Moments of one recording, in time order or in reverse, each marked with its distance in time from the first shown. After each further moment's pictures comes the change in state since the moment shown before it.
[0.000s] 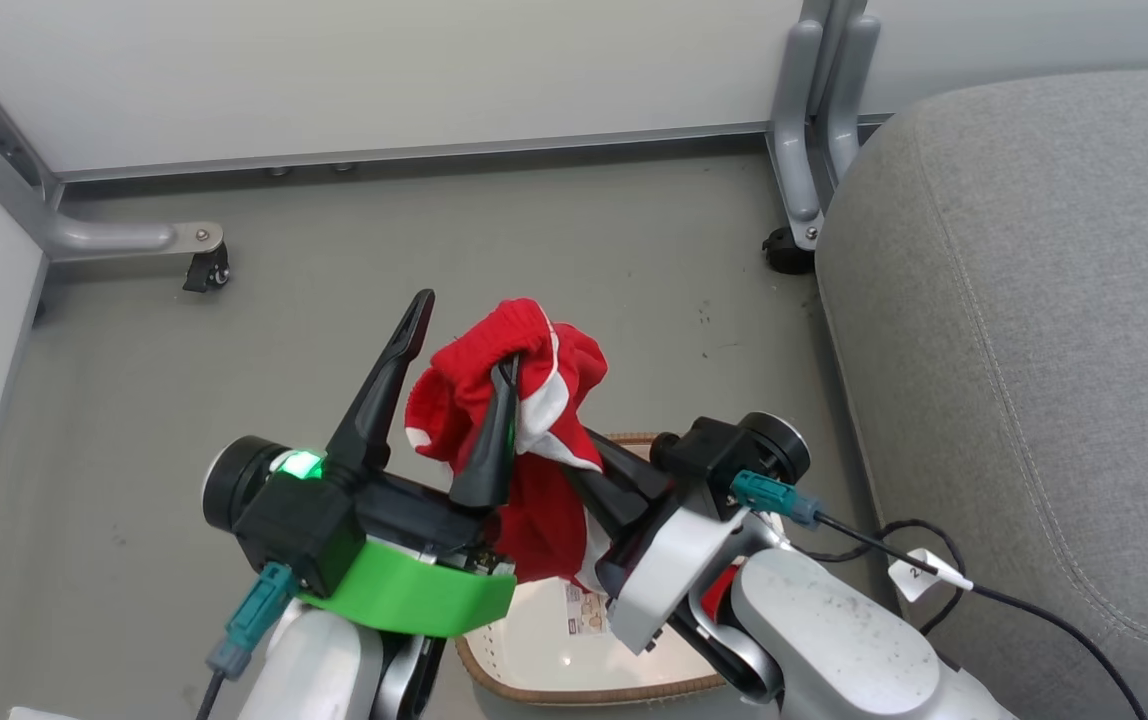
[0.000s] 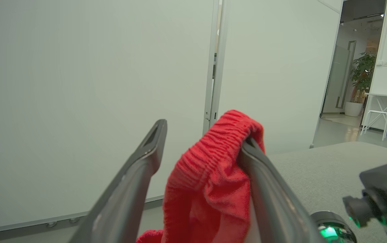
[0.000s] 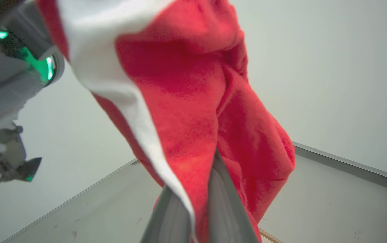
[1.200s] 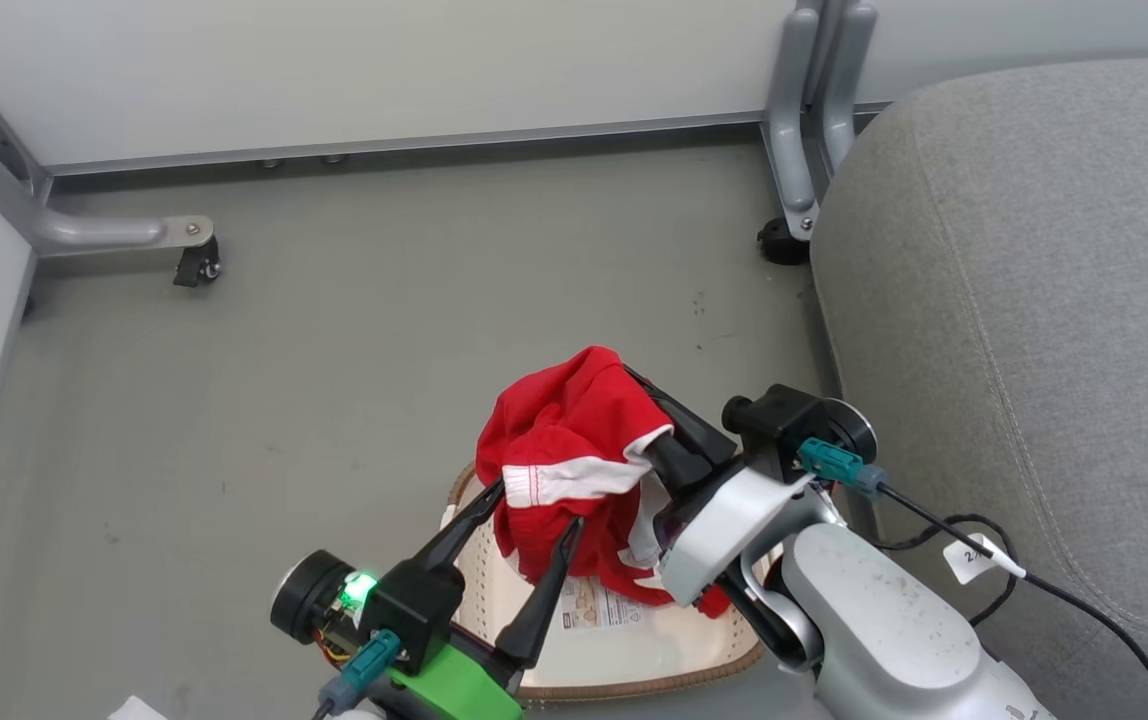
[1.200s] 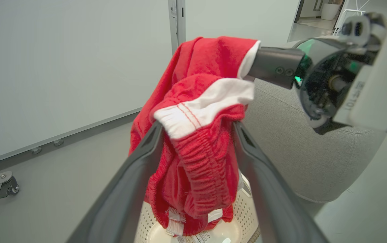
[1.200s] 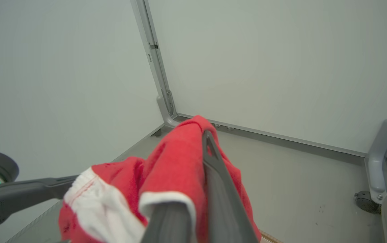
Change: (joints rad) left arm 0.074 0.146 -0.201 0.185 0.012 -0.029 0.087; right arm 0.019 -0.007 -0.145 0.052 -0.019 0.000 -0.014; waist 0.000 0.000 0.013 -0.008
